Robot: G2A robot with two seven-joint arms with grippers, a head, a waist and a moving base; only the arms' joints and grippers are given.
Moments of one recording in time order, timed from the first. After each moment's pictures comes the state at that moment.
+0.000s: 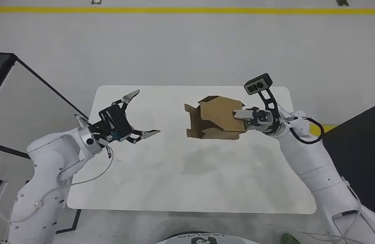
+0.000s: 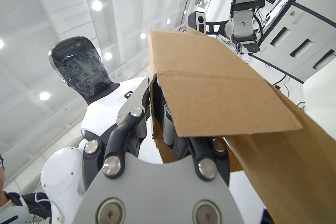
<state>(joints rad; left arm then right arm) 1.55 -1.01 -1.62 -2.11 1.49 -0.82 0.03 -1.06 -1.07 1.10 -1.39 1.13 -0.36 1.46</state>
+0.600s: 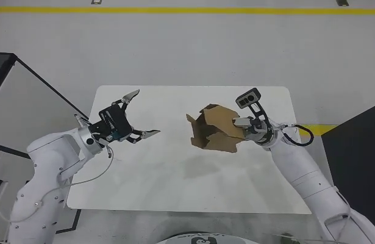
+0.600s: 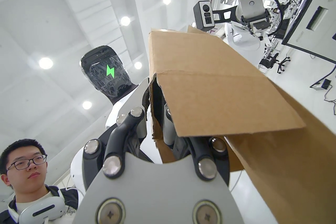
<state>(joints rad) 1.55 -1.01 -1.62 -2.11 1.49 -0.82 0.03 -1.11 -1.11 1.04 -1.30 1.27 -0.28 1.54</state>
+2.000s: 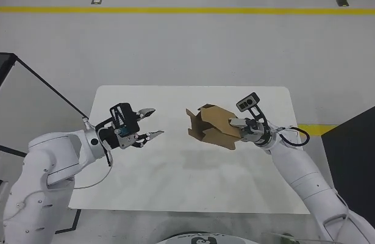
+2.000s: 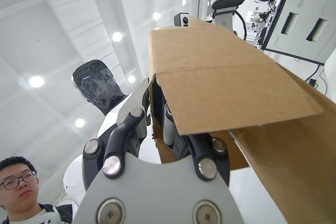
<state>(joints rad) 1.52 -0.99 -1.59 -2.20 1.04 -0.88 -0.46 -1.12 -1.12 1.06 -1.22 1.20 -0.29 1.50</state>
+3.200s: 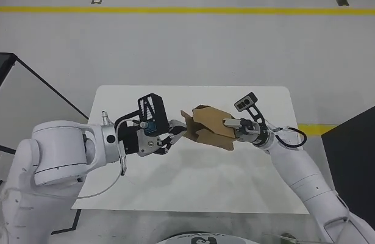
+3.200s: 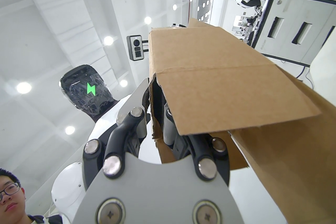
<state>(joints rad) 1.24 -0.95 -1.38 -2.35 0.51 -0.60 -1.04 -1.15 -1.12 1.08 -1.28 1.08 -0.29 1.42</state>
